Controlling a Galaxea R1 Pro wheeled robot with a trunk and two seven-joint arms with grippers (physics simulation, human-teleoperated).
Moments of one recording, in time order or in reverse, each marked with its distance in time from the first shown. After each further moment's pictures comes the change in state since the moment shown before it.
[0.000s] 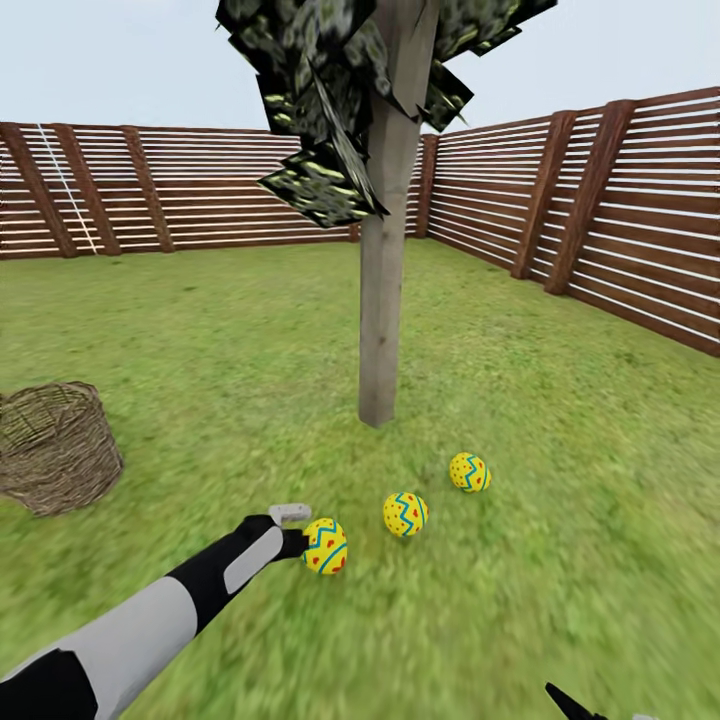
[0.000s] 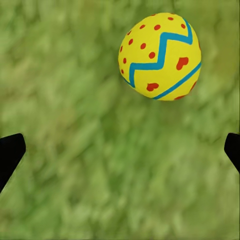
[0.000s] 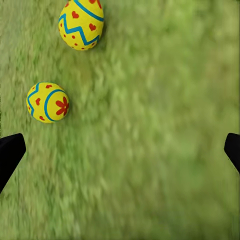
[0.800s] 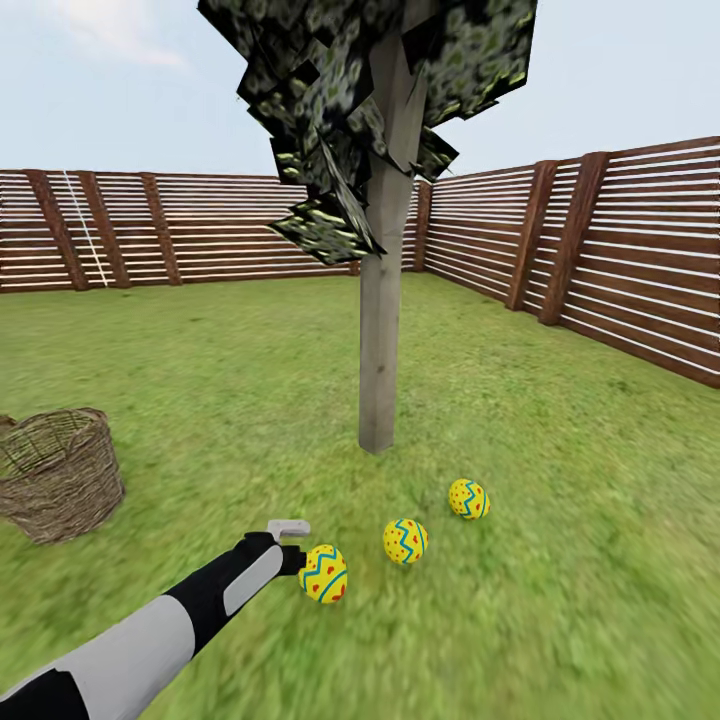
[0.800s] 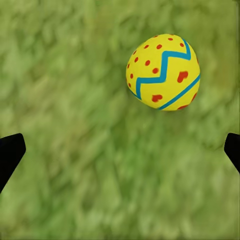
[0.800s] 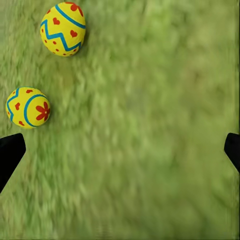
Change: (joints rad) left arm 0.050 -0.002 -0.001 0.000 -0.053 -0.008 0.005; right arm 0.000 -0.042 0.001 0.164 0.028 -0.116 -0.048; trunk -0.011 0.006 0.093
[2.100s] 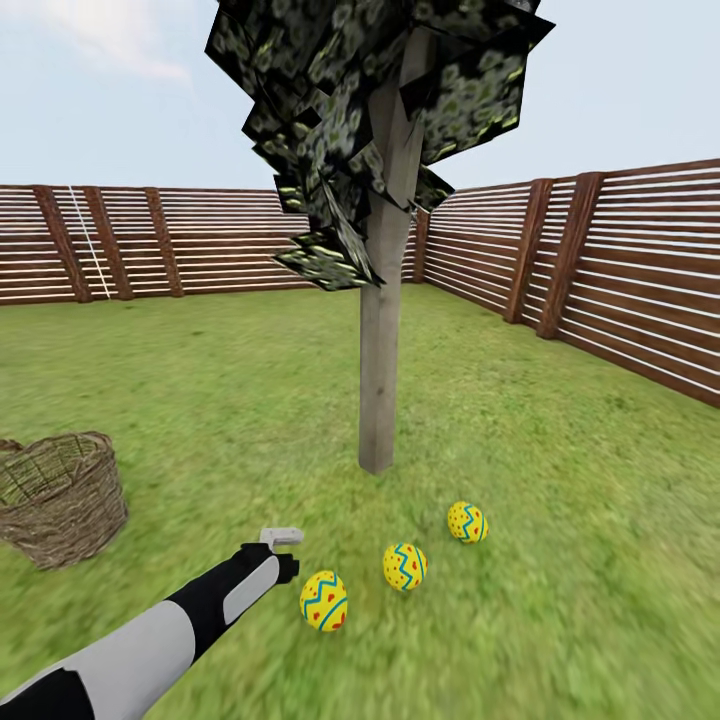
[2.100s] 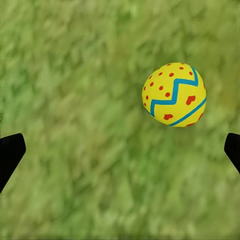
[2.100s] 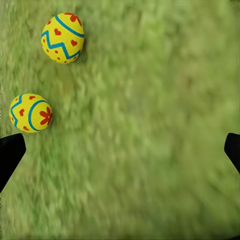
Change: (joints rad) left arm 0.004 -0.009 -0.024 0.081 -0.005 -0.067 -0.002; right arm 0.000 -0.016 0.000 0.073 0.001 -0.023 -0.056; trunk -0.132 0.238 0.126
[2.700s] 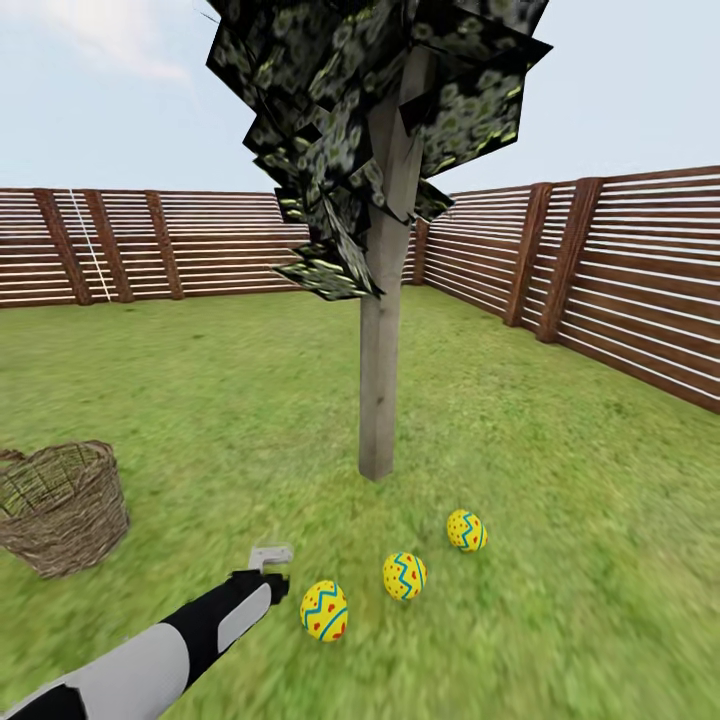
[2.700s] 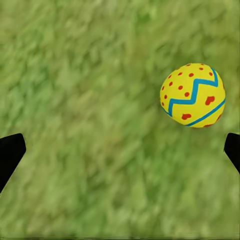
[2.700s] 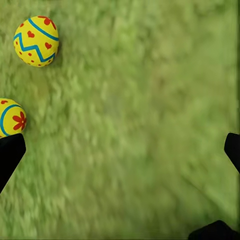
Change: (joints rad) left arm 0.043 0.000 -0.040 0.084 0.001 -0.122 -0.018; right arm -0.001 0.001 0.010 0.185 0.003 -0.229 -0.072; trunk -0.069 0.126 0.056
